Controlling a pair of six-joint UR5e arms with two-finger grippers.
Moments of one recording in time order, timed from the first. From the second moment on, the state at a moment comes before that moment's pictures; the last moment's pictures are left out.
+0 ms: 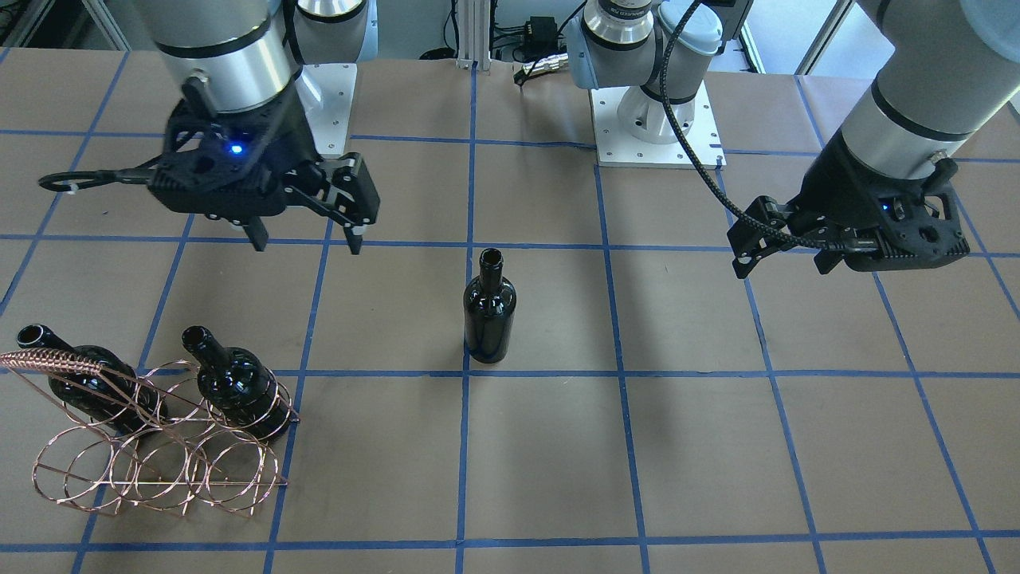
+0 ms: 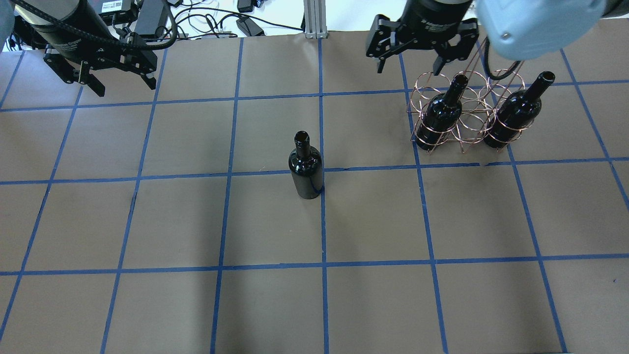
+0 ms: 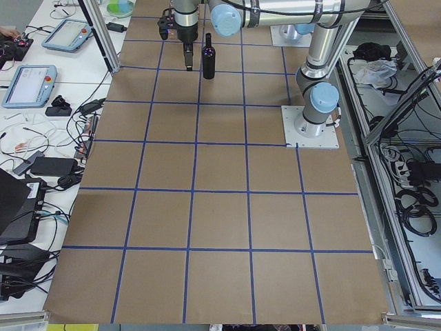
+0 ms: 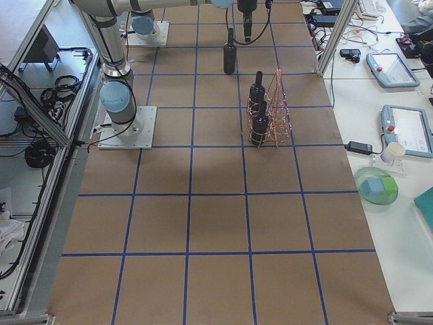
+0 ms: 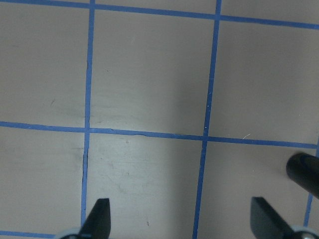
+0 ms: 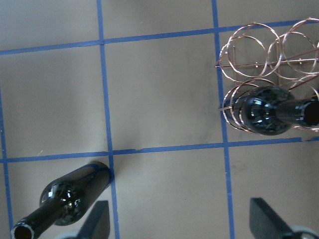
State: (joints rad) left arm -1.41 -1.69 -1.45 -1.55 1.55 0.06; right arm 1.76 -1.43 1.41 -1.71 -1.54 0.26
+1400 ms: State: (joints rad) left arm -1.41 -1.69 -1.48 -1.56 1.55 0.06; right arm 2.03 -1.24 1.45 -1.81 -1.58 0.43
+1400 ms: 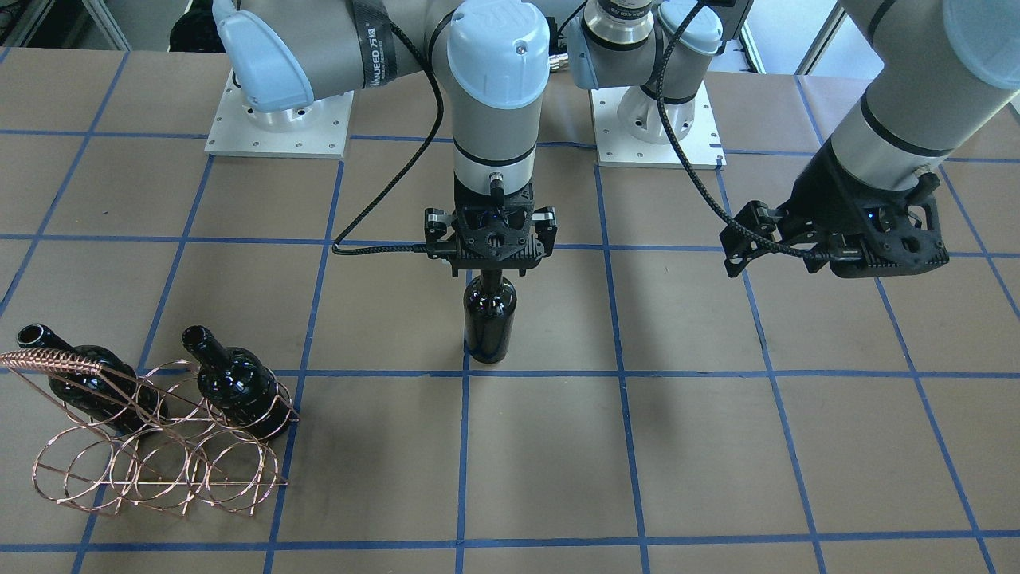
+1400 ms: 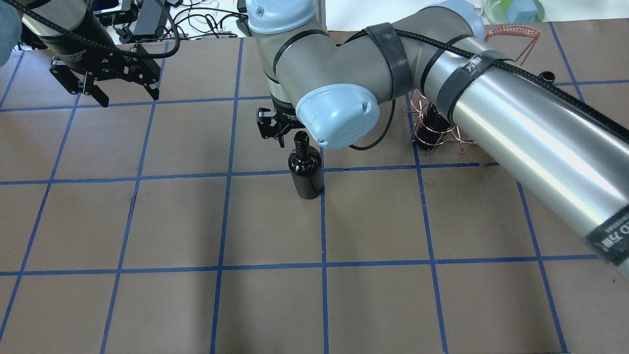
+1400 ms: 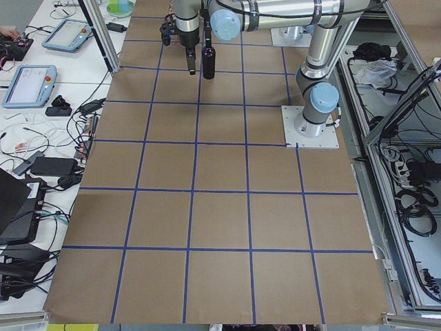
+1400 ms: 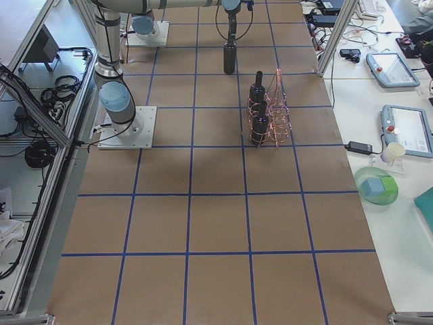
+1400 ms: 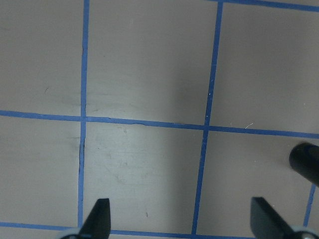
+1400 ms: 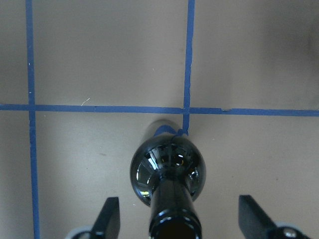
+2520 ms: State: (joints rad) left arm -1.41 -1.70 -1.48 -1.56 1.55 0.06; right arm 2.03 -1.24 1.47 -1.84 -1.58 0.42
